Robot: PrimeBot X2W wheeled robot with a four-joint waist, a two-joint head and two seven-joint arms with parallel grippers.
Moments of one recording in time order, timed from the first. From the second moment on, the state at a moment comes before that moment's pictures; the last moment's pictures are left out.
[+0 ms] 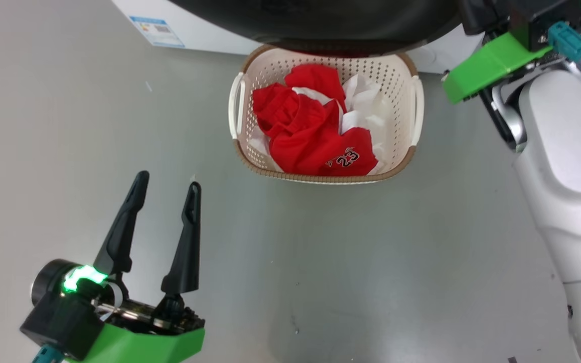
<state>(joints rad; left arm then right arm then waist) -0.16 0.05 -0.12 -0.17 -0.26 -0.11 -0.25 -0.97 -0.13 0.21 0.60 0.07 0.13 -0.26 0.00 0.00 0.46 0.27</state>
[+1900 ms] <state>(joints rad) -0.23 0.03 -0.06 -0.06 -0.32 -0.09 -0.25 -0.71 -0.08 0.11 0.45 0.07 0.13 -0.26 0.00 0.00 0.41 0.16</state>
